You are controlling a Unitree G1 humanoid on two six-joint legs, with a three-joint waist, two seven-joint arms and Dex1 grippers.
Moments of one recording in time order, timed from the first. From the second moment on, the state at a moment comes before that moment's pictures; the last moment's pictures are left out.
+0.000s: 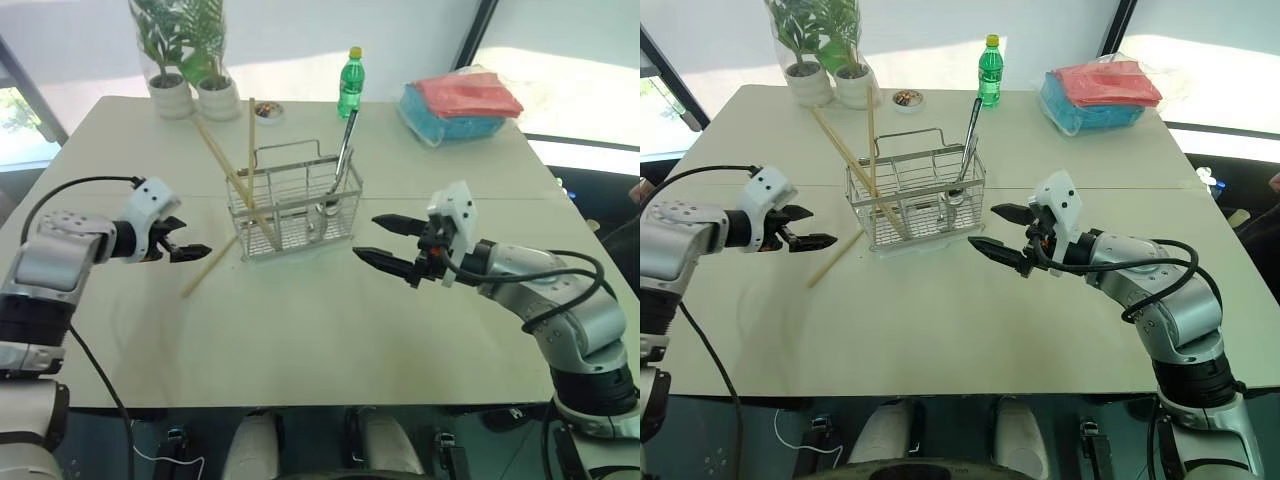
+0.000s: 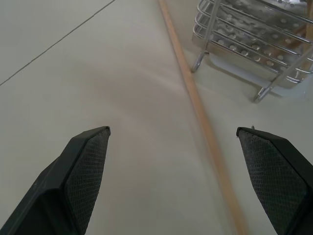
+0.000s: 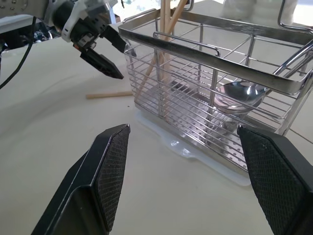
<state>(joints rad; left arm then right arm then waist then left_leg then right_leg) -0.61 0.89 -0.13 0.23 -0.21 0.67 -0.97 -0.36 -0.63 -0.03 -0.46 0.65 0.76 0.67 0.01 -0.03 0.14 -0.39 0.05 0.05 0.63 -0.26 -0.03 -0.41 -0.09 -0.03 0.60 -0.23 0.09</state>
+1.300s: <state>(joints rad) -0.76 0.71 -0.21 0.47 -0.05 0.70 -0.93 -0.34 -0.61 -0.09 -0.50 0.72 0.80 0.59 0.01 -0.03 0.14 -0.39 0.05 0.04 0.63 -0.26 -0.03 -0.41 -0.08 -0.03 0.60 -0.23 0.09</state>
